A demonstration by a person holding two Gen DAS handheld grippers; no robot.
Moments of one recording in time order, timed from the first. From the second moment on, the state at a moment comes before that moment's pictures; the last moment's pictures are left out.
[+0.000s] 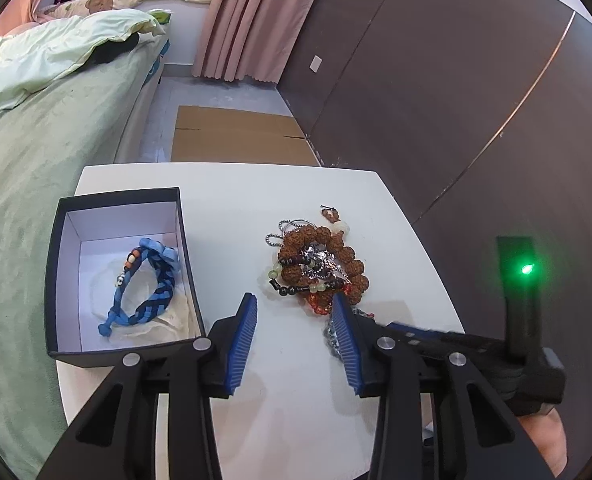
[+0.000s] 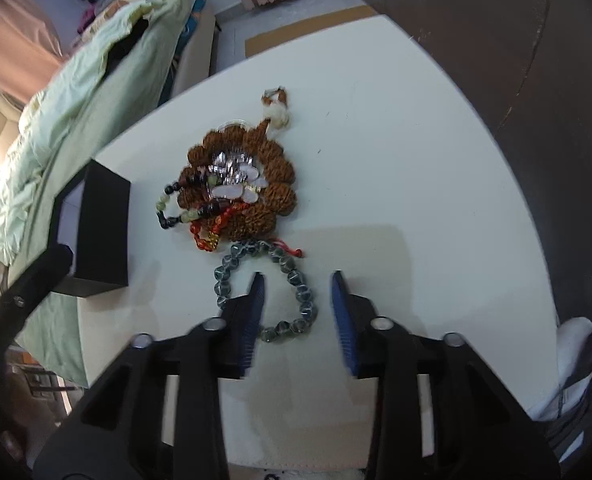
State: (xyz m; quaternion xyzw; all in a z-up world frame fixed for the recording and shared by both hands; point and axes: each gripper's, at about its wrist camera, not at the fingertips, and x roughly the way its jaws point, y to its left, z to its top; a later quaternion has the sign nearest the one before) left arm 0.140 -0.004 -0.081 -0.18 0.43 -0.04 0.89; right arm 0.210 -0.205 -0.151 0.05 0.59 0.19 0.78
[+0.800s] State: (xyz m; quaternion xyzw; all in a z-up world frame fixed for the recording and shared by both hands) left arm 0.181 -0.051 -0.113 -0.07 0.45 -0.05 0.89; right arm 0.224 -0.249 -0.108 0.15 0.54 0.20 0.80
